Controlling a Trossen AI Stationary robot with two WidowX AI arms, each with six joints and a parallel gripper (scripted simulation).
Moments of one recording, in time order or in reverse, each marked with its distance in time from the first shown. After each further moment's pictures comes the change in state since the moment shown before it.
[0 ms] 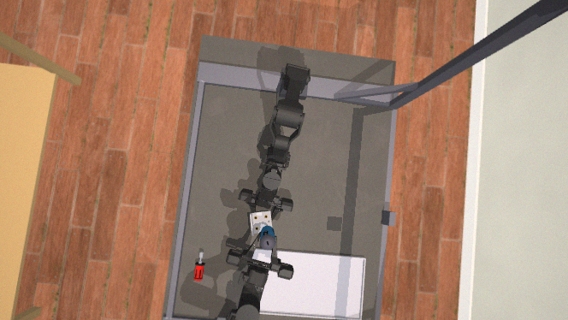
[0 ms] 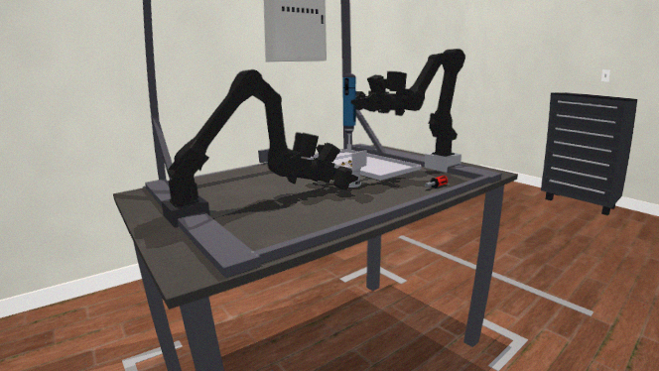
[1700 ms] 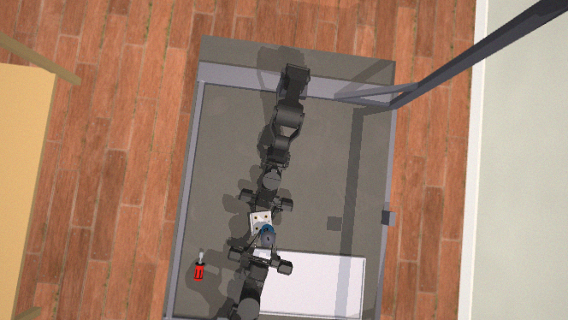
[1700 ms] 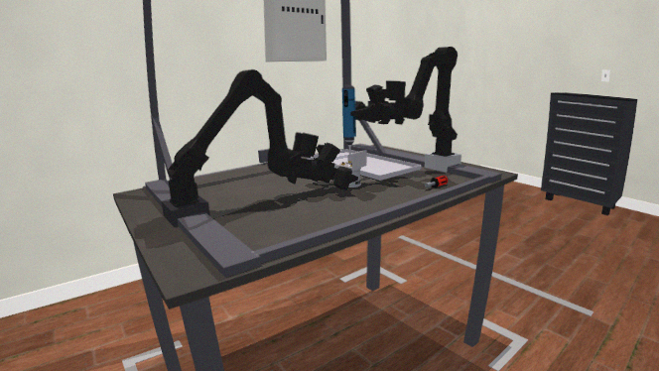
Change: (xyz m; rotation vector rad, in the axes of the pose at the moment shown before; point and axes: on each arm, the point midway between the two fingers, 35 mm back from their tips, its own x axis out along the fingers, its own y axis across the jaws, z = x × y) left arm 0.000 0.000 -0.035 0.003 0.029 -0.003; right arm 0.000 0.000 0.000 0.000 0.000 0.000
